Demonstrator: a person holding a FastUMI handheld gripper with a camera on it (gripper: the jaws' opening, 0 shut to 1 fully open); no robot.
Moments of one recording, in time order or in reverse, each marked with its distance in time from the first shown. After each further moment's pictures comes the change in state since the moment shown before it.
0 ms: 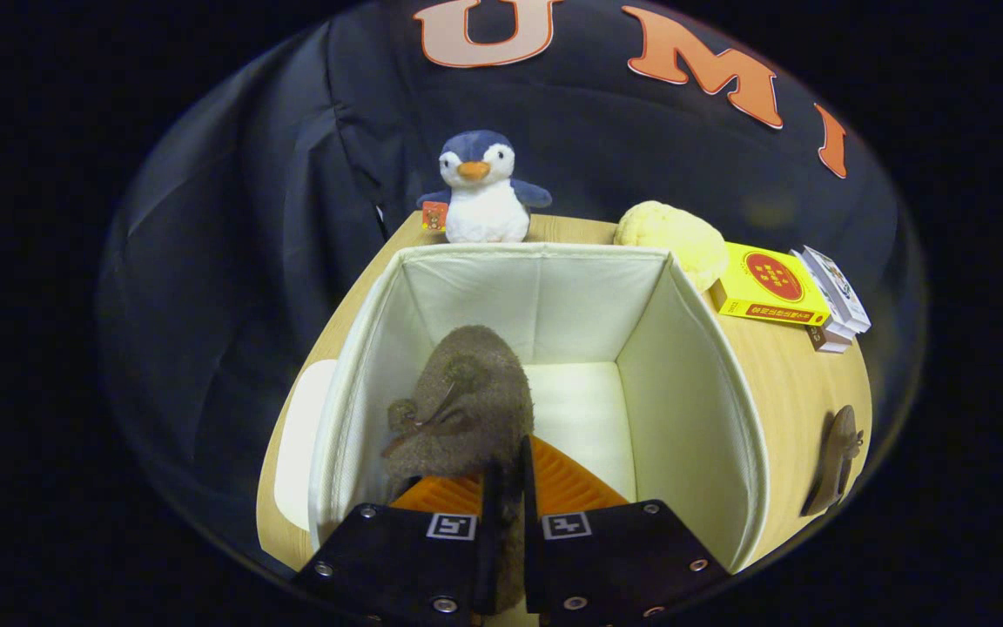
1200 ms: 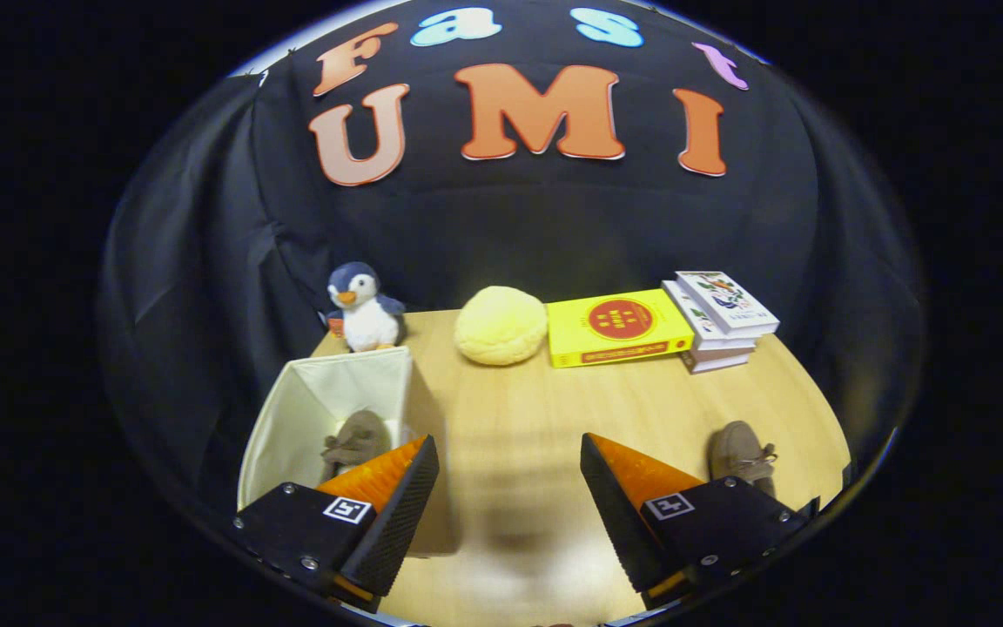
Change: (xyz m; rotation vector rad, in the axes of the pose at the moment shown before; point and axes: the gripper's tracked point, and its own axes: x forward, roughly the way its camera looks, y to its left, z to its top) arm -0.128 -0.262 0.013 0.195 -0.304 -0.143
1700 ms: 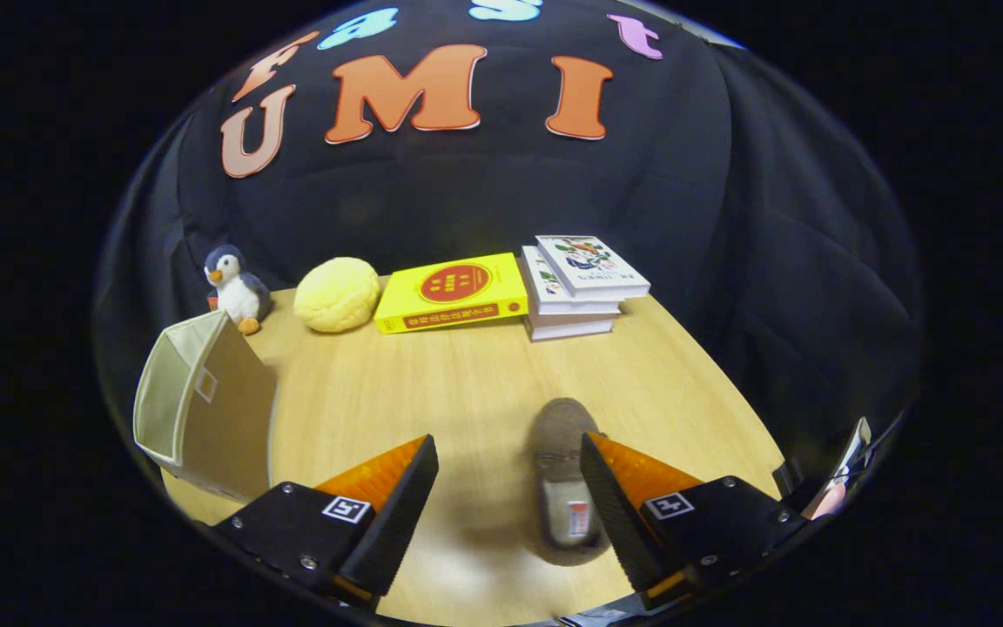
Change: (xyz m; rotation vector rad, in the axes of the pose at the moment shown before) arm 0.004 -0.206 -0.054 0.003 0.072 -0.190
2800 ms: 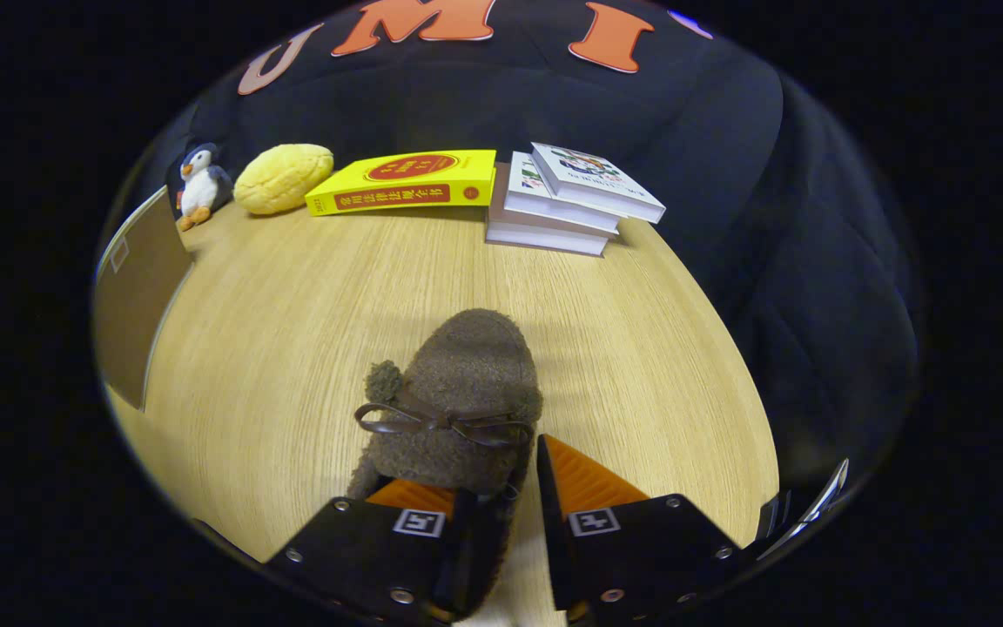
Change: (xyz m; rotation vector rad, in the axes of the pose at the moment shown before) arm 0.110 -0.059 -0.085 -0.178 0.206 -0.047
